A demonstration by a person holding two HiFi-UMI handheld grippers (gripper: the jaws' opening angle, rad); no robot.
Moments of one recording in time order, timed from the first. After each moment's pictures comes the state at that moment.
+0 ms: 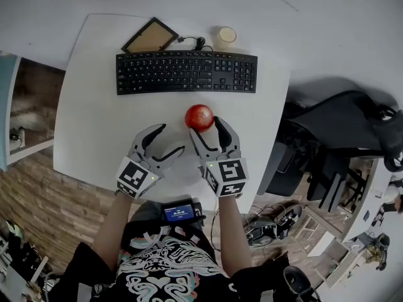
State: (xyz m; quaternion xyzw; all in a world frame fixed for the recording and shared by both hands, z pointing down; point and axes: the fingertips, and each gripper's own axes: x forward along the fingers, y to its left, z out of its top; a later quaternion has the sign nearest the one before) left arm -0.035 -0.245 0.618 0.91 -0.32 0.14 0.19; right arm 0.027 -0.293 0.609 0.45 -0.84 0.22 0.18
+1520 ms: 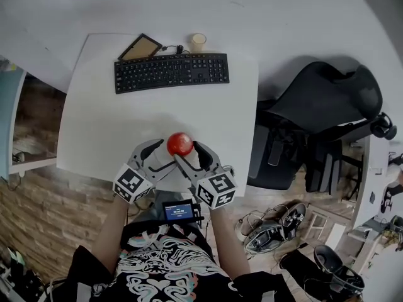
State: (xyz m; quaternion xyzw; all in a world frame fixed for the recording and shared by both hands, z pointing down) left arm -0.013 -0.131 0.580 0.95 -0.24 0.14 0.17; right arm 0.019 -0.144 0.572 0.42 -0.86 0.28 0.08
